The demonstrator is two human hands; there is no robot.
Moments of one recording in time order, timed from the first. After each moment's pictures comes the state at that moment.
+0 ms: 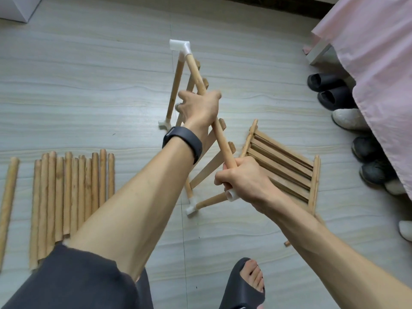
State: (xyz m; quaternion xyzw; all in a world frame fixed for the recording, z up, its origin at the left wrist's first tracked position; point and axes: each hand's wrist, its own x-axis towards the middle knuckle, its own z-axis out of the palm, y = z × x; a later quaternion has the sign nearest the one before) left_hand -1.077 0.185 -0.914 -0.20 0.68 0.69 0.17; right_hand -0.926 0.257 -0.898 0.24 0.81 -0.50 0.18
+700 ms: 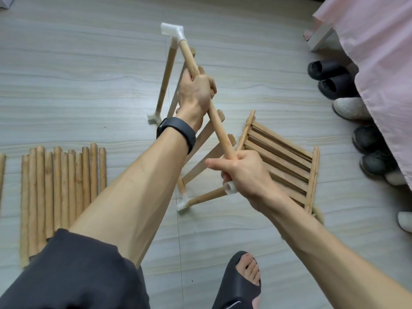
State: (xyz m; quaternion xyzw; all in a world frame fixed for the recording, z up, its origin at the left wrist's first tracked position) left_hand -1.078 0.196 -0.916 -0.16 0.63 0.75 0.14; right_hand -0.923 0.266 -0.904 0.27 0.76 -0.58 0.14
